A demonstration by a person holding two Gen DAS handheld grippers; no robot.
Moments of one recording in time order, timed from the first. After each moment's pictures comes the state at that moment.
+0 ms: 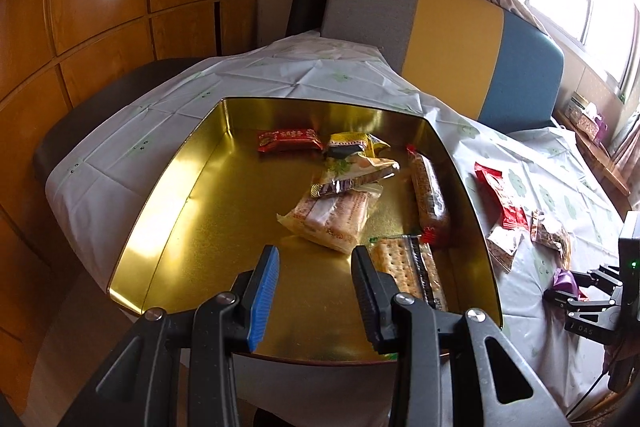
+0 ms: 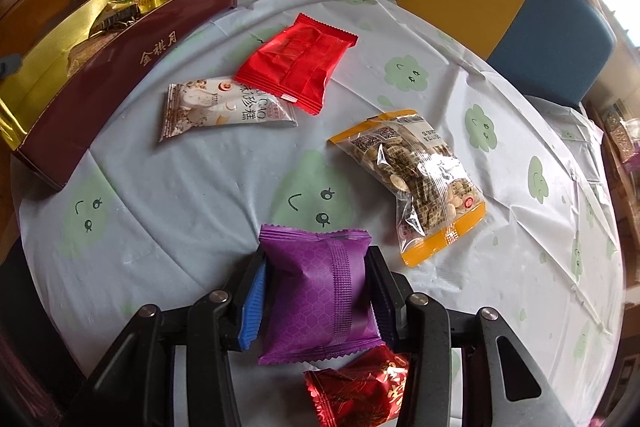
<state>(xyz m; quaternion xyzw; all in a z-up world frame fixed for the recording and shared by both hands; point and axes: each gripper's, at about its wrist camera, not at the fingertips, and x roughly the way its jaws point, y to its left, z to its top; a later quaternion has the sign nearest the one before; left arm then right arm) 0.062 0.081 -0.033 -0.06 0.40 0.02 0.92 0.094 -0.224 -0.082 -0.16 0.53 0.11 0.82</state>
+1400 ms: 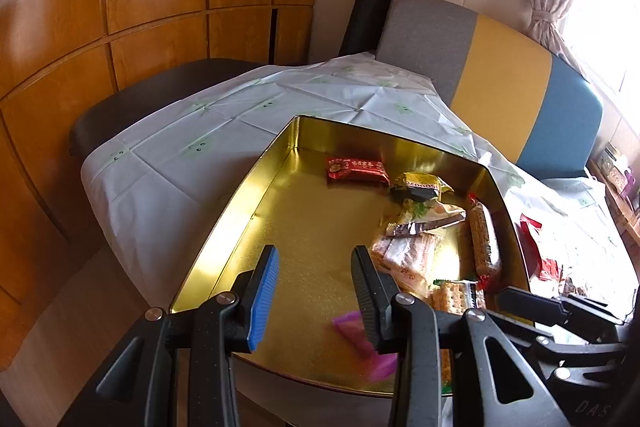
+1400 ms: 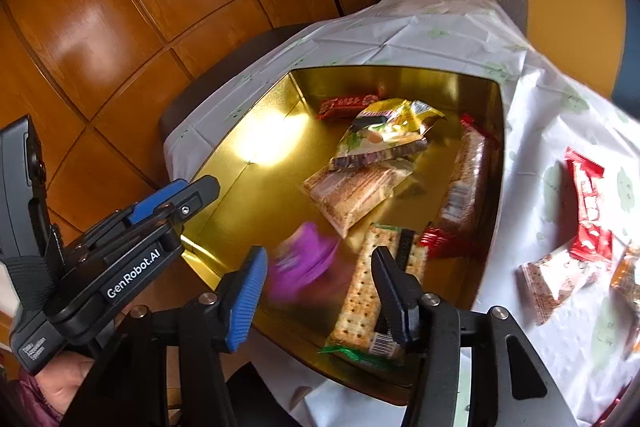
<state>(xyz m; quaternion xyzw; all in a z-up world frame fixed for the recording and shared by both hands) 0.065 0.131 -0.028 -0.11 0.37 0.10 0.92 0.102 -0.021 -0.019 0.02 0.48 0.31 0.82</state>
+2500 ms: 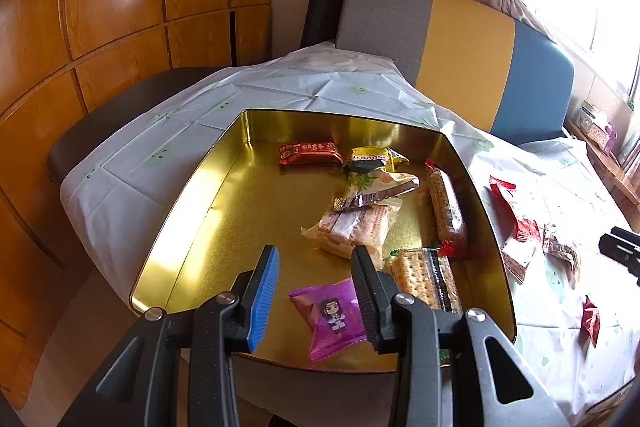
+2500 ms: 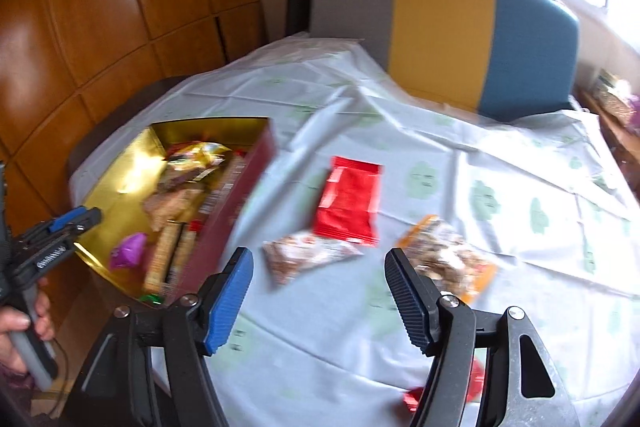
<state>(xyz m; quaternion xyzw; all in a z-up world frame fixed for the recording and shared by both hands) 0.061 0.090 -0.030 -0.06 0.38 0.05 0.92 0.080 -0.200 0.017 -0.02 0.42 0.12 0.90</state>
